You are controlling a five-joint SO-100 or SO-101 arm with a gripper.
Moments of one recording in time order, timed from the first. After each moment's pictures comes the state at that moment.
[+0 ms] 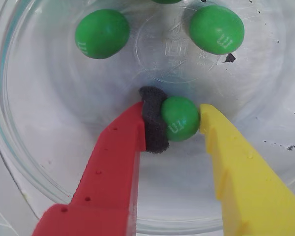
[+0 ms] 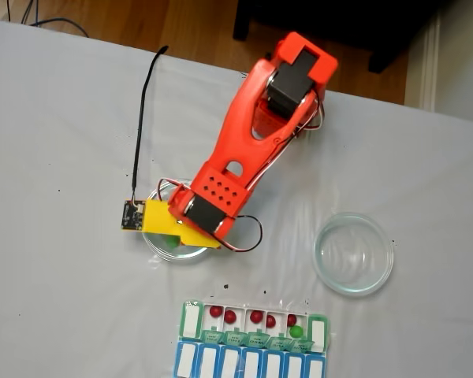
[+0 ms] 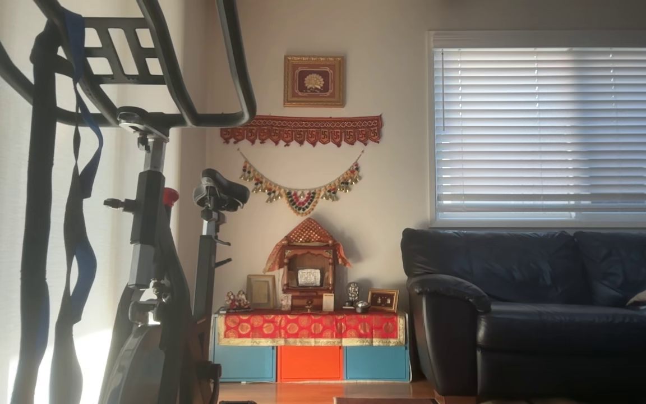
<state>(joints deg) 22.0 100.8 108.0 68.6 -26.2</state>
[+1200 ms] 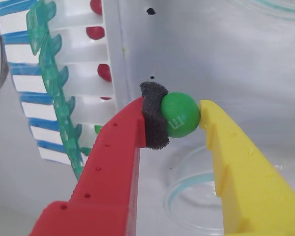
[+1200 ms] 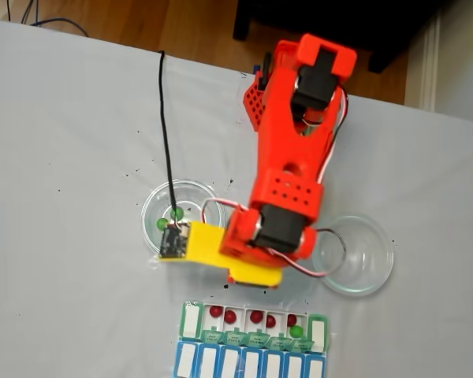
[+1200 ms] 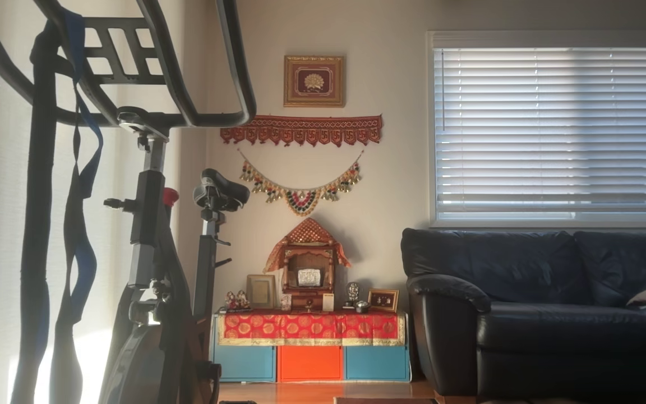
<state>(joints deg) 5.0 99.9 73.6 90.8 -5.8</state>
